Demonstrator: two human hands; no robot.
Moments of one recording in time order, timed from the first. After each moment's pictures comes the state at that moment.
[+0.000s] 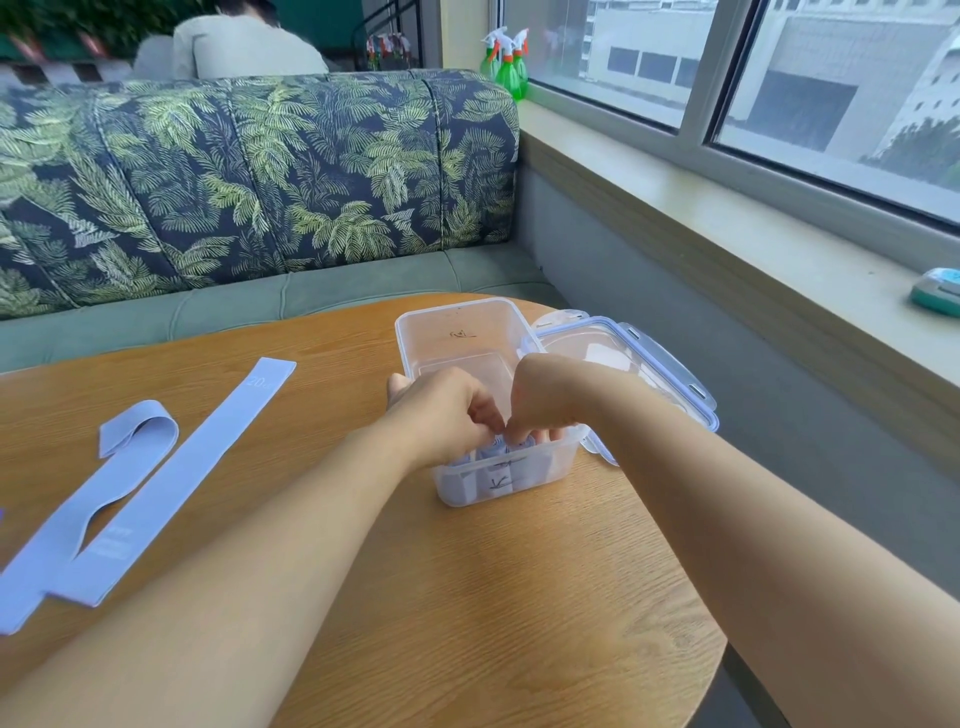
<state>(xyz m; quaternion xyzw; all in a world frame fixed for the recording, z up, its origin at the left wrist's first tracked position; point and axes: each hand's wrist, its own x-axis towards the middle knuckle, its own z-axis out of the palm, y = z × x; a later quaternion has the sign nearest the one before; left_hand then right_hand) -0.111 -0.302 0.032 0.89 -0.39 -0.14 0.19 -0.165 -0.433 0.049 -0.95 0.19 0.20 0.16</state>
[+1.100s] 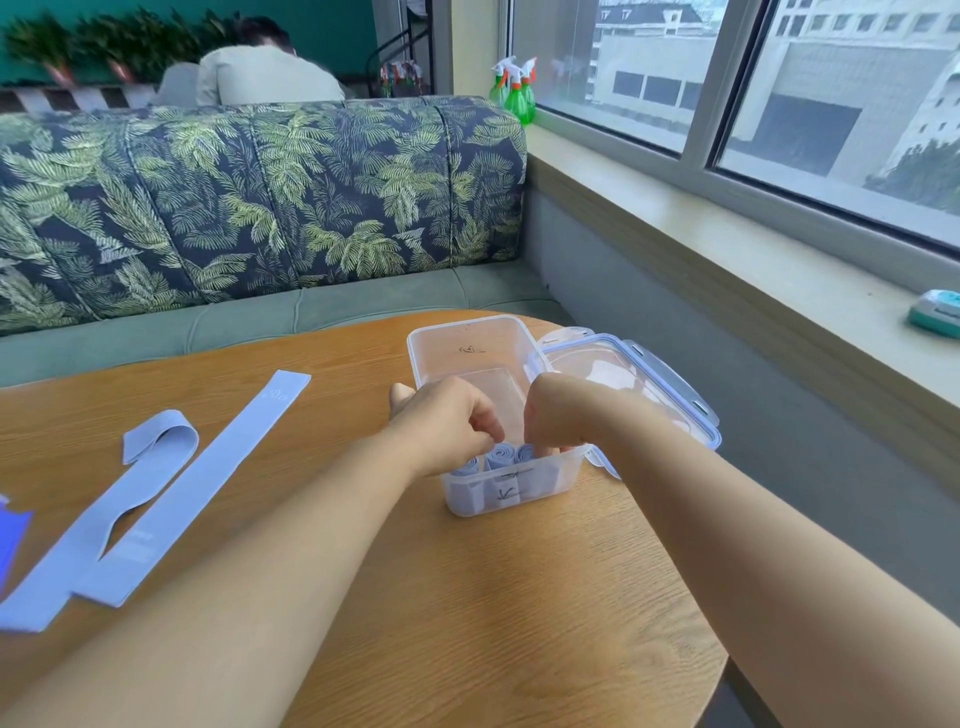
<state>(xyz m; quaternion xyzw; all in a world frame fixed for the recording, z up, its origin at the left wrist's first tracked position) -0.111 -0.294 0.039 0.89 -0.39 -0.11 0.19 -0.171 -0.433 0.047 -0.94 0.24 0.17 0.16</state>
